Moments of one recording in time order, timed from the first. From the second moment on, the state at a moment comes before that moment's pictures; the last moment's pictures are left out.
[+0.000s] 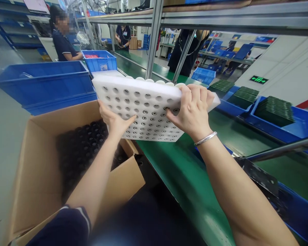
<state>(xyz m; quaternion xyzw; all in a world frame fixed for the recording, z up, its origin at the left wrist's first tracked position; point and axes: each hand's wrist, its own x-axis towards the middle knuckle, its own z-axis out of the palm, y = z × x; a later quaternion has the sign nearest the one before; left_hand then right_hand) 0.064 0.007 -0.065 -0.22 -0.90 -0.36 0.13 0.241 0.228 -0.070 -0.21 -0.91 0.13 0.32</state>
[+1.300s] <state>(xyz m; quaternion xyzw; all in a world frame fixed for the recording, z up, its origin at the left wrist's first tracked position) 0.023 0.013 0.016 -0.37 -0.80 -0.41 0.22 0.180 0.191 -0.060 -0.16 -0.92 0.19 0.31</state>
